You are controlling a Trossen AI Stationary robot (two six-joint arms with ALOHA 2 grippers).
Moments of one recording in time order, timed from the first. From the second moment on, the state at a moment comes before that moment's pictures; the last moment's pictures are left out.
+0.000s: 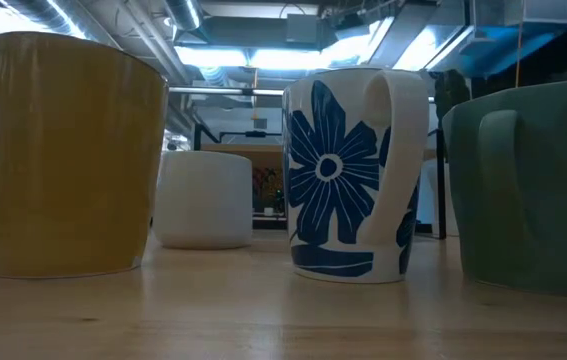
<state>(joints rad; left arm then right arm) 0.16 0.65 1.10 -0.40 0.09 -0.24 -0.14 1.08 1.43 -0.69 0.17 -0.48</state>
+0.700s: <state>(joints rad) 0.16 0.70 0.98 -0.87 0.13 -0.26 0.15 1.53 1.23 -0.78 0.14 -0.54</state>
